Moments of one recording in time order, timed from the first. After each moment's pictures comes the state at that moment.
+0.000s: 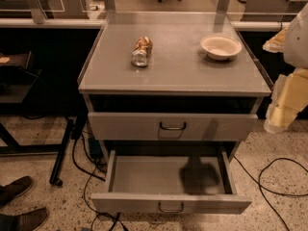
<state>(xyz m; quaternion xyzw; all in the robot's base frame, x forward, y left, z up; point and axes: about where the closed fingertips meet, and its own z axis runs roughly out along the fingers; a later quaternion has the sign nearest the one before) 0.438 -0.217 0.976 -0.60 0.78 -0.03 0.16</state>
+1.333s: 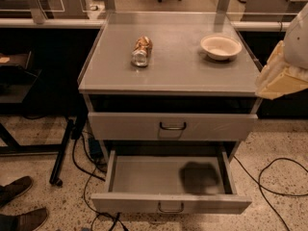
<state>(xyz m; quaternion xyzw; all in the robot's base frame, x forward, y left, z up) 0.438 -0.217 0.976 -0.60 0.78 -0.03 0.16</state>
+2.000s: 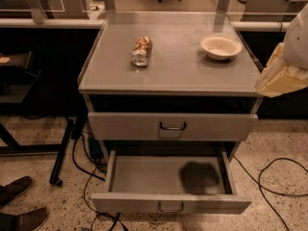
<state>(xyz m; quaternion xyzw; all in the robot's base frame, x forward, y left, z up) 0.438 -0.217 0.976 -0.60 0.78 -0.03 0.16</state>
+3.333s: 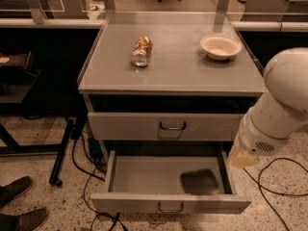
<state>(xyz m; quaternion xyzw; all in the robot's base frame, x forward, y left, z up) 0.409 -0.208 0.776 -0.59 0.80 0.03 0.06</state>
